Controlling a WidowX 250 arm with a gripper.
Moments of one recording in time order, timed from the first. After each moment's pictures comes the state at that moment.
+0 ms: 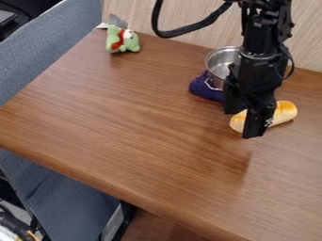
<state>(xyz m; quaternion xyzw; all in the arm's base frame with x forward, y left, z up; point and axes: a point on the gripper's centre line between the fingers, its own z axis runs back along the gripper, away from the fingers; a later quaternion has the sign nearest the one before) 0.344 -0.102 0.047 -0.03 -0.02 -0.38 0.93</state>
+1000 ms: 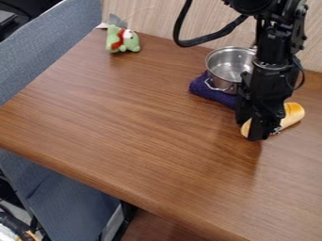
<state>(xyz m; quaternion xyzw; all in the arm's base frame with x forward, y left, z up) 0.353 -0.115 0.031 -0.02 -0.01 -0.41 0.91</state>
